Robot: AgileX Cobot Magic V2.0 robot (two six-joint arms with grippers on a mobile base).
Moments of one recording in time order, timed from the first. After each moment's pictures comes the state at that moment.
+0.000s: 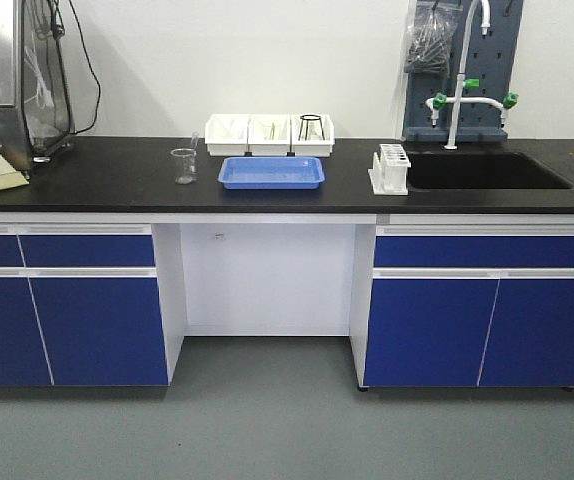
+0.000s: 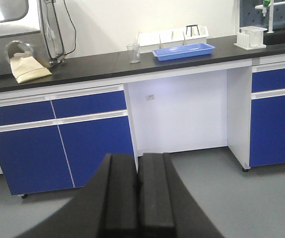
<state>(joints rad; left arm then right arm) -0.05 -0.01 0.03 0.08 0.10 0.02 -0.03 -0.01 0.03 -0.09 0.16 0.01</state>
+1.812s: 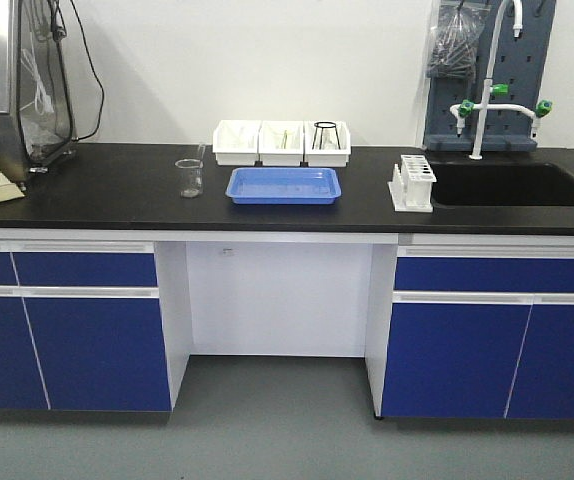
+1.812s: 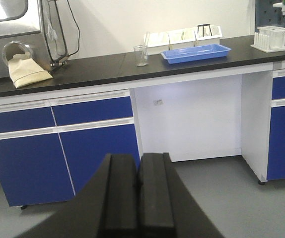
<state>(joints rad) -0.05 -0.01 0.03 0.08 0.10 0.02 -0.03 -0.01 0.03 -0.09 0.16 0.01</state>
